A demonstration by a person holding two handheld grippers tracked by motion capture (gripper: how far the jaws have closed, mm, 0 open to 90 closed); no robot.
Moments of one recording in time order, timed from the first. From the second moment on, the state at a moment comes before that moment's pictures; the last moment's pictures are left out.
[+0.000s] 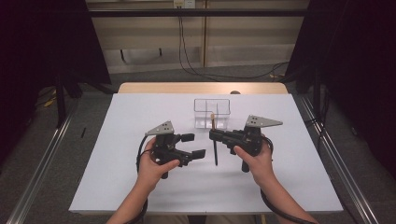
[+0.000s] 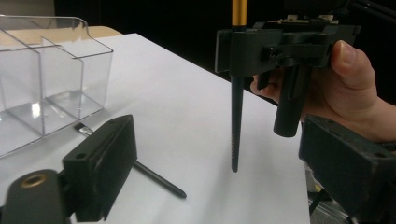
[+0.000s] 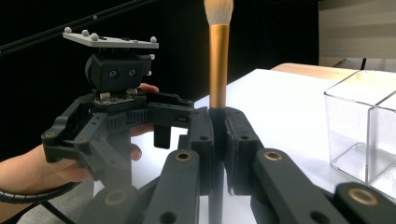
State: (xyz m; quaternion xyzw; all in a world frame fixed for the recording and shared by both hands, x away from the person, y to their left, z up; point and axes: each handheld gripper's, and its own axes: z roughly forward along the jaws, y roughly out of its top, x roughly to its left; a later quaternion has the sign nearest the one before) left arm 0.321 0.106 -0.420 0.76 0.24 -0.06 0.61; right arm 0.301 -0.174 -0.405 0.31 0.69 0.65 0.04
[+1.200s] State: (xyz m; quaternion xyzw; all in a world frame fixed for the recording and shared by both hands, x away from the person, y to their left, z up) left arm 0.313 0.174 -0.414 0.76 0.23 0.03 0.60; right arm 0.302 -0.175 -0.399 0.31 0.69 0.66 0.05
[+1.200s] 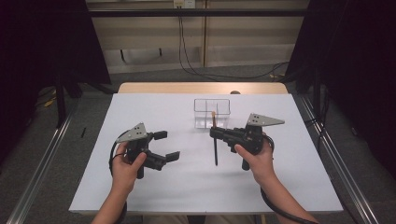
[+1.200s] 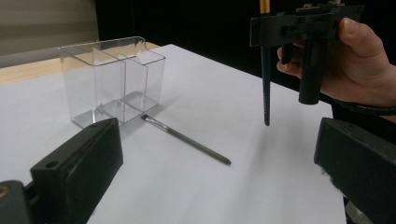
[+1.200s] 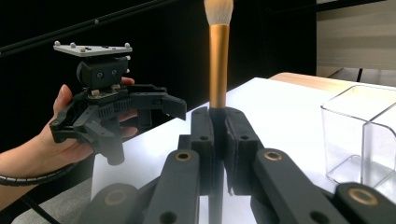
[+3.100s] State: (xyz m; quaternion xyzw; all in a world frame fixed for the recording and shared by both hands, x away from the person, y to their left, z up) left arm 0.301 0.269 -0.422 0.77 0.27 0.11 0.57; right arm 0.305 -0.177 -0.397 0.30 0.68 0.66 0.06
